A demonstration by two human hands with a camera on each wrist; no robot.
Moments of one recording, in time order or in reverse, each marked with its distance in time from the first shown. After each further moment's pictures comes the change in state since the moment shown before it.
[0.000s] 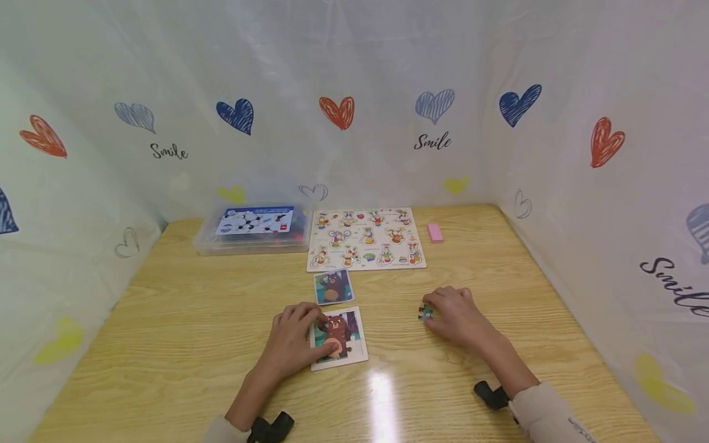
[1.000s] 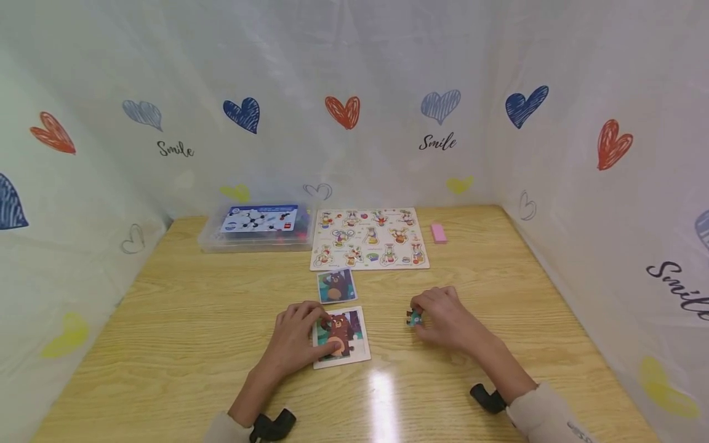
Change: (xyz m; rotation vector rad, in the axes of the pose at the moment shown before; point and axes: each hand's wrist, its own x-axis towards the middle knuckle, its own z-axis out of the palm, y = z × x) left_hand 0.000 -0.002 0.001 -0.007 -0.027 -0.016; right_hand 0.009 -0.024 -0.001 0.005 0.068 -0.206
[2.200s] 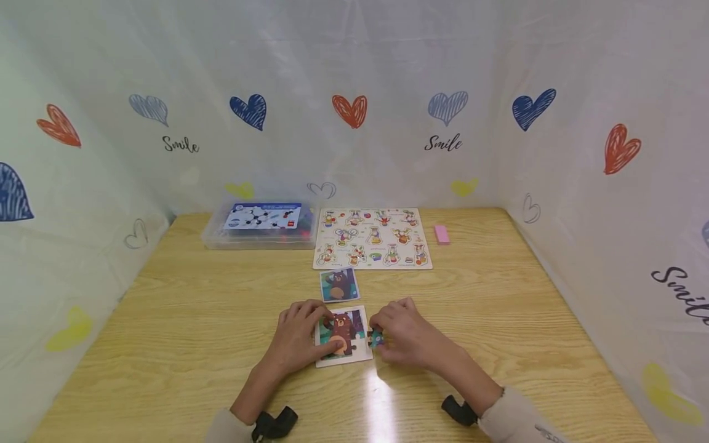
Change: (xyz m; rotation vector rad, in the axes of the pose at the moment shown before) left_hand -0.001 0.003 -0.002 0.020 0.006 0.011; right_hand 0.026 -0.058 0.023 0.078 0.011 -0.267
